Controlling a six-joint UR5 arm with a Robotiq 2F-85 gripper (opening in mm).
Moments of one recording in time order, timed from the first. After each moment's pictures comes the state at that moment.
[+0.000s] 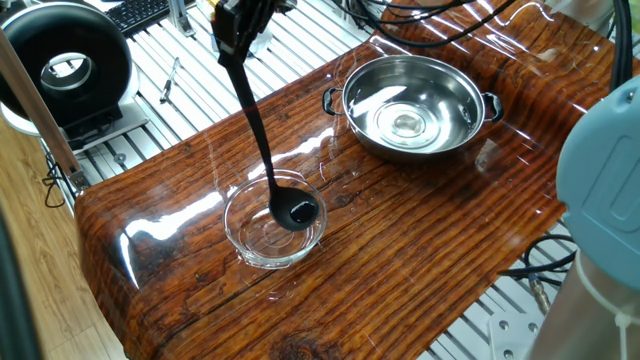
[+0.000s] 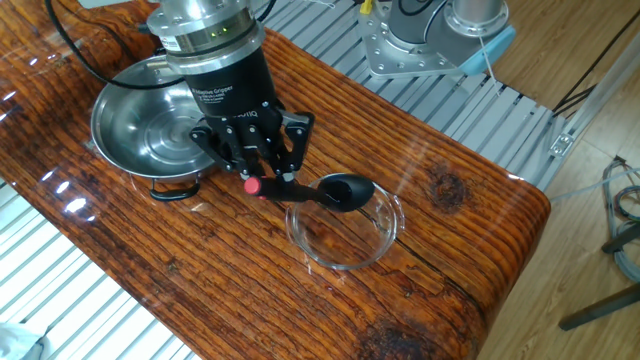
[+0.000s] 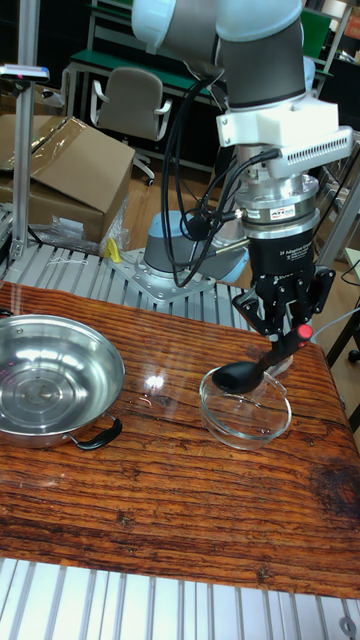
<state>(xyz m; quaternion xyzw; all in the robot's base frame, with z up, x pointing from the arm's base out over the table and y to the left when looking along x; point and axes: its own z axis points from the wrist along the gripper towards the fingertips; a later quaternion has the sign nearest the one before) 0.606 0.144 0.285 -0.19 0.95 0.21 0.09</state>
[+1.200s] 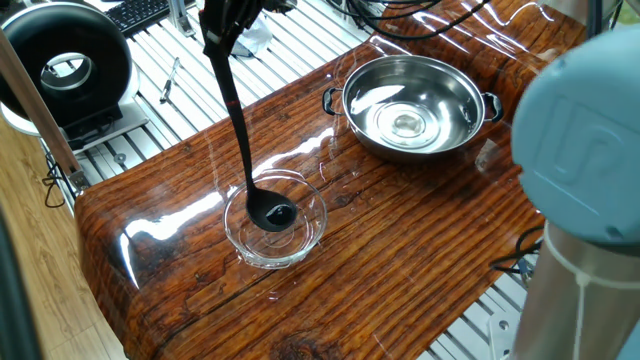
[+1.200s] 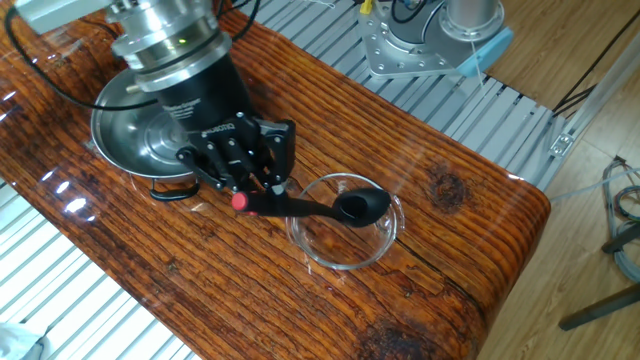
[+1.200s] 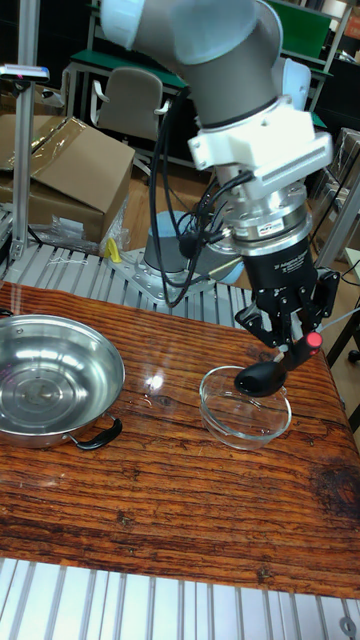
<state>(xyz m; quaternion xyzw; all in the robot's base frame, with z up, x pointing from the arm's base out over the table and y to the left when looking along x) 0.626 0.151 0.294 -0.19 0.93 0.29 0.09</state>
